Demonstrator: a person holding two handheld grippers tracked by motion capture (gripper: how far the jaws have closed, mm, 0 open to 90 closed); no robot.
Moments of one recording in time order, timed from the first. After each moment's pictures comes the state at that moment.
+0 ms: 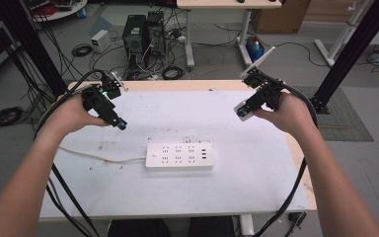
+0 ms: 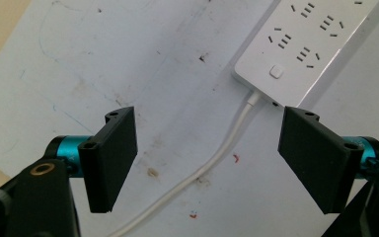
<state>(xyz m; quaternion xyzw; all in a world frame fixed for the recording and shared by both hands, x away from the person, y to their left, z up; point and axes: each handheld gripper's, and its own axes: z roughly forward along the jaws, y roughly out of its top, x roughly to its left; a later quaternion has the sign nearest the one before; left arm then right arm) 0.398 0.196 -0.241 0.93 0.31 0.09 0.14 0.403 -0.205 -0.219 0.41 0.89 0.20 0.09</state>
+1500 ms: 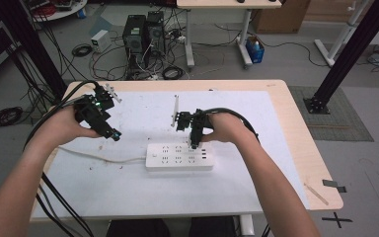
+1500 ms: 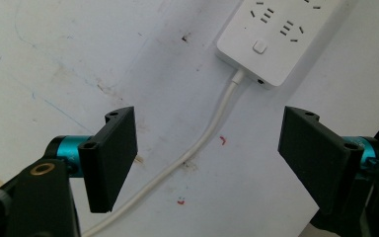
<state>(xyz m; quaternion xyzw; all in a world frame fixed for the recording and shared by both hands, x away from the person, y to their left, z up) 0.373 0.210 -0.251 0.94 0.31 0.09 0.15 0.415 -0.051 -0.336 0.10 0.99 0.04 0.05</state>
